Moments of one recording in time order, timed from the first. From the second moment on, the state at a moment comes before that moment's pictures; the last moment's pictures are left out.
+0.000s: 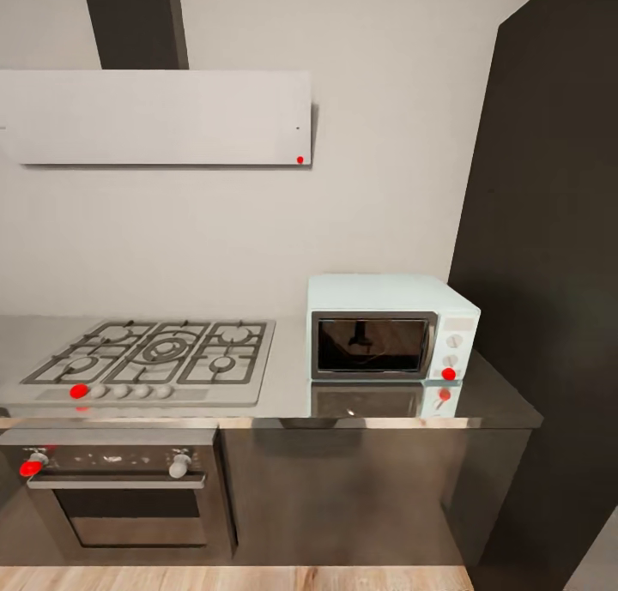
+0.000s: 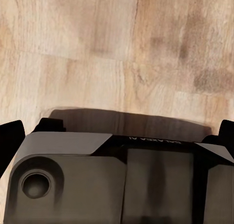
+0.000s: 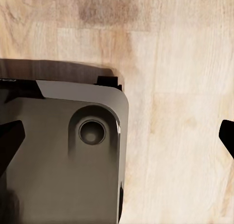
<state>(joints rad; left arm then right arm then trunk) -0.22 -0.09 -0.16 0.00 0.33 -0.12 -0.03 -0.17 -0.10 -0.01 0.03 0.05 -0.05 0.10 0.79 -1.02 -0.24</state>
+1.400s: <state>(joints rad) -0.22 -0.09 -0.16 0.00 0.33 -0.12 -0.03 -0.17 -0.10 0.00 0.03 0.06 -0.05 0.10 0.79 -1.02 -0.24</state>
